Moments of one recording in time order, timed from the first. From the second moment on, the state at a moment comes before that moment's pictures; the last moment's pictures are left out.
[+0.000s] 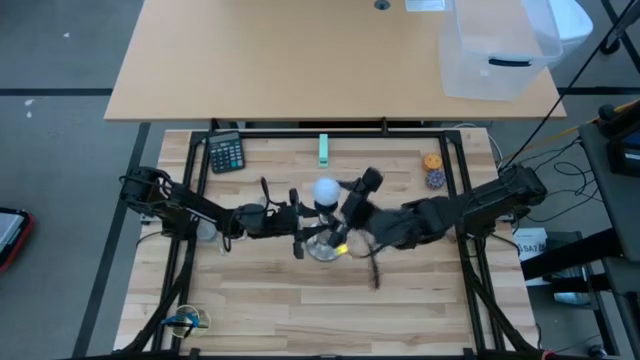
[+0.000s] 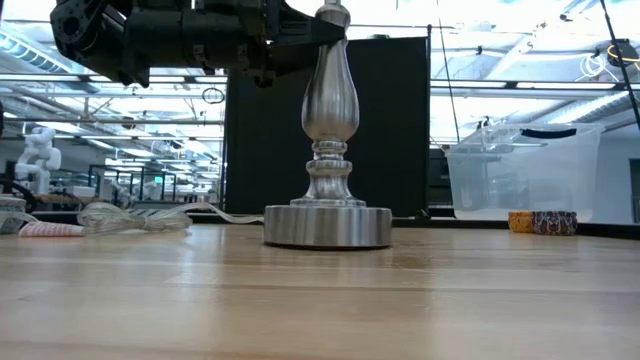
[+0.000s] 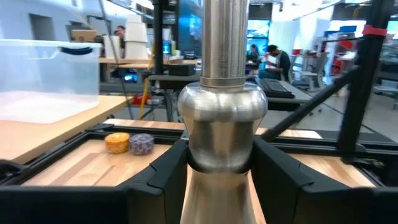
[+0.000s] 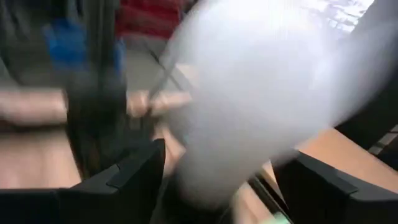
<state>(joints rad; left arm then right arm) -0.14 1.63 0.60 1.14 -0.23 0.01 0.36 1.61 1.52 -0.26 0.94 0.00</state>
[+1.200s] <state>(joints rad) -0.14 1.63 0.61 1.13 -0.23 0.01 0.42 1.65 1.53 -0.22 1.10 0.04</state>
